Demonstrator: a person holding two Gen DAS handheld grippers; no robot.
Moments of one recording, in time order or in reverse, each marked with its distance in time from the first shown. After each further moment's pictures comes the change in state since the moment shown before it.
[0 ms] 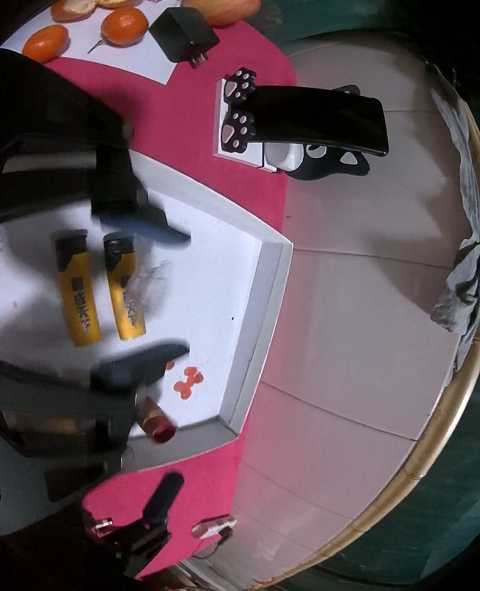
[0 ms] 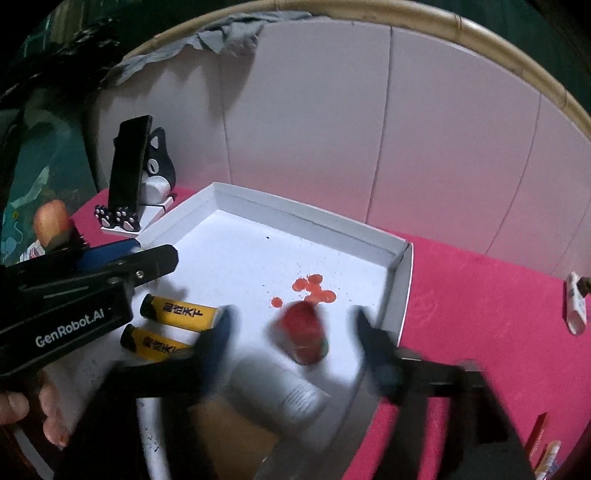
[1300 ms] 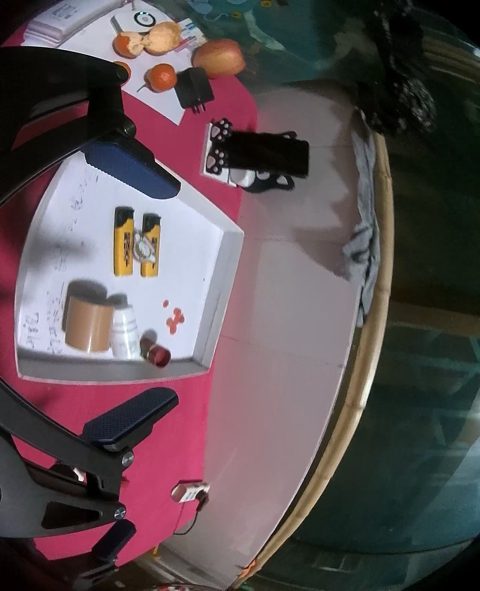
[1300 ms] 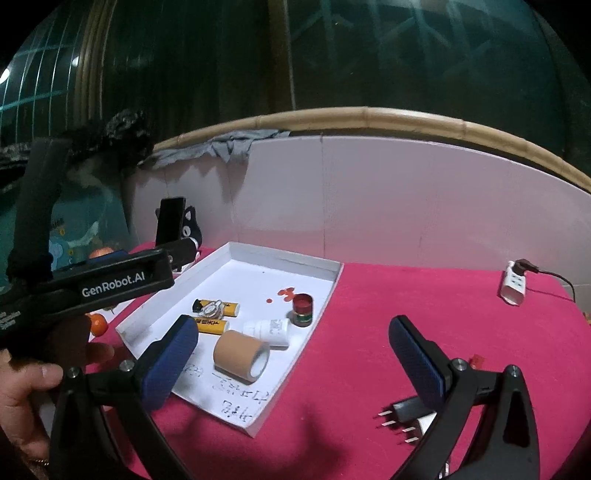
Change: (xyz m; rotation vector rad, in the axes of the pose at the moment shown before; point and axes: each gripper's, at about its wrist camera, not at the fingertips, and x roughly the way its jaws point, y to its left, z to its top) left arm -0.131 -0.073 -0.038 0.017 -0.234 0.046; right arm -0.169 -0.035 -0.065 0.116 -0.262 -0.003
